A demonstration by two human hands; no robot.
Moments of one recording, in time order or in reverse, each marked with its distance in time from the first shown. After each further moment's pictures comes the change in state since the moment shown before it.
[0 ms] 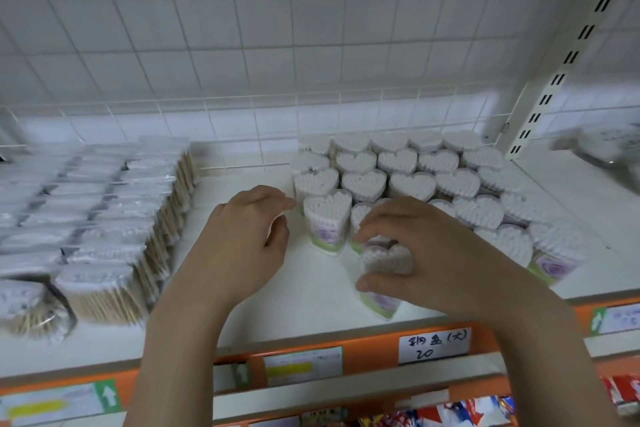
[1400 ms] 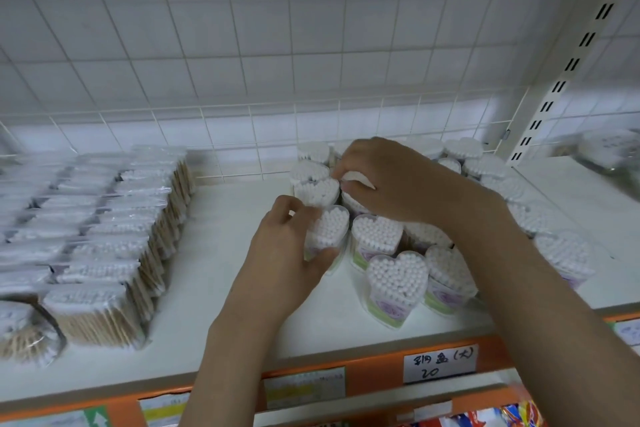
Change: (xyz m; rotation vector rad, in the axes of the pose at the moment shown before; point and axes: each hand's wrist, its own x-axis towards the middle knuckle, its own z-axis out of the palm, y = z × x) left_hand 0.013 0.003 0.045 -0.034 0.055 0.015; right_hand 0.091 0.017 -0.021 -0.171 0.021 -0.063
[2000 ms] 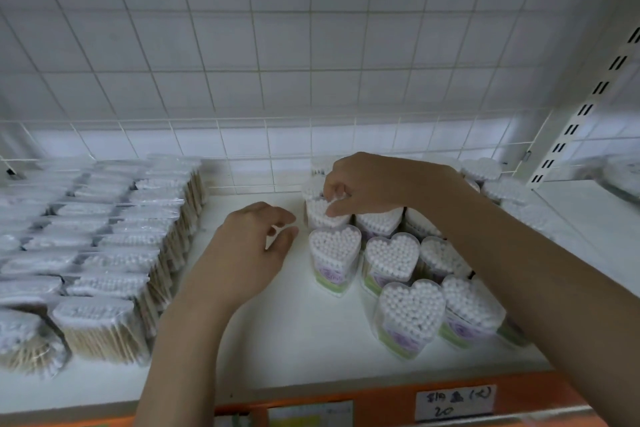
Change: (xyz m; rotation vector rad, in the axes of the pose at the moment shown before) left_hand 0.022 -0.031 -0.035 -0.038 0.007 -0.083; right_hand 0.067 0.020 0.018 -0.065 -0.359 -0.038
